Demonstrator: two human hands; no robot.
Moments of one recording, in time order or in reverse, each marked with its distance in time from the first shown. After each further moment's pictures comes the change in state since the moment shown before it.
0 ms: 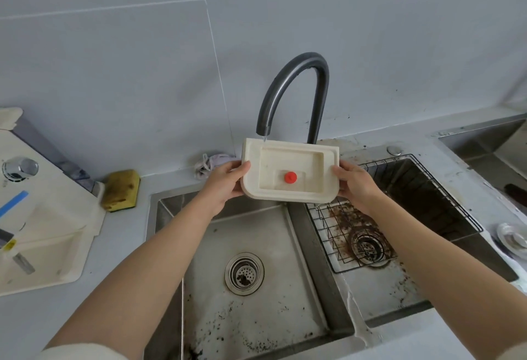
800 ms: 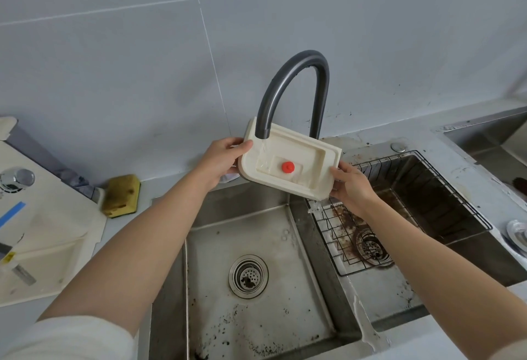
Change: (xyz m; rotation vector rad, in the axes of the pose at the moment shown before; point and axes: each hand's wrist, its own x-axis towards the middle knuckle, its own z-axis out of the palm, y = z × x) left_hand 0.018 0.051 0.002 0.224 0.005 0.072; right_hand 0.010 0.013 0.008 0.265 -0.024 -0.009
